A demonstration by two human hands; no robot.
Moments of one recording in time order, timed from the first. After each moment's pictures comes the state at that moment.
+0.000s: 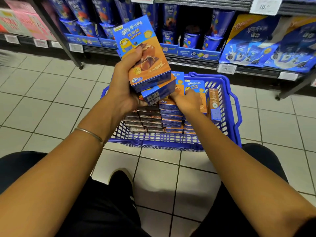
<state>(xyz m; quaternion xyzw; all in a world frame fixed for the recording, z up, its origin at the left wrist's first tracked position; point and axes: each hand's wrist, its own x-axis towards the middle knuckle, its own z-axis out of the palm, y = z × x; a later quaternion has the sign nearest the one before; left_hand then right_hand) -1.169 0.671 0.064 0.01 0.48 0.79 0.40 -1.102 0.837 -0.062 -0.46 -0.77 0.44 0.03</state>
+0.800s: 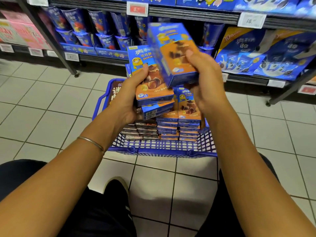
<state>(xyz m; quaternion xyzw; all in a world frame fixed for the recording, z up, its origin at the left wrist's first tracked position) -1.168 0.680 0.045 0.01 0.52 0.74 0.43 -1.074 0.833 0.077 -0.26 -0.54 0.75 0.27</state>
